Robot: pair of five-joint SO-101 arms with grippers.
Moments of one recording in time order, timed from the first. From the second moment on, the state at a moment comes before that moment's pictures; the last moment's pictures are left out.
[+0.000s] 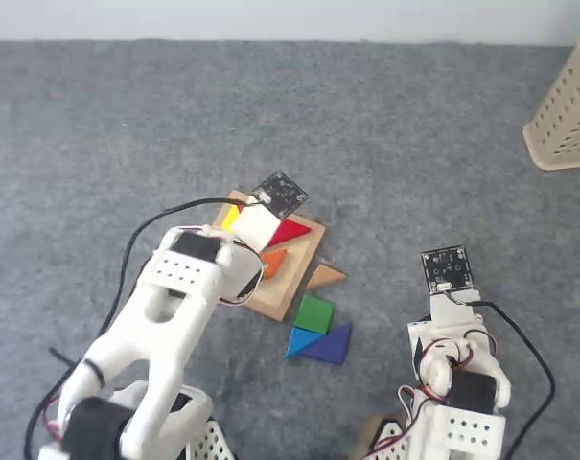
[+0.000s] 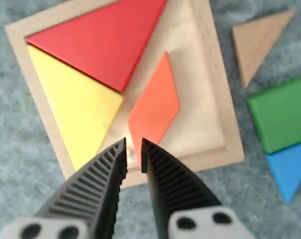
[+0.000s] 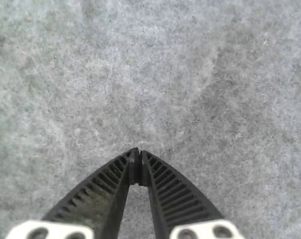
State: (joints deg) left arm 11.0 -22.7 53.4 57.3 -19.0; right arm 6.5 -103.1 96.1 74.2 19.2
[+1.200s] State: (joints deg) left arm 11.1 -28.1 68.2 28.7 -4.8; right arm 6.5 -103.1 96.1 74.2 19.2
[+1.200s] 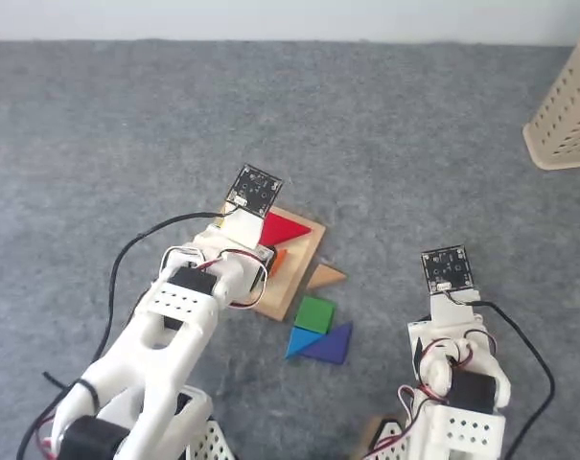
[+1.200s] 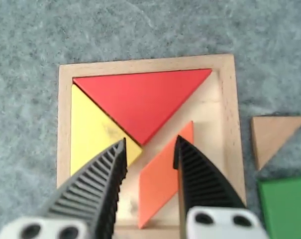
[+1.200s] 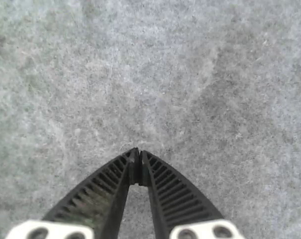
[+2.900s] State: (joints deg) left arm 7.9 -13.8 55.1 47.3 -12.5; right arm 6.5 -103.1 96.1 74.2 19.2
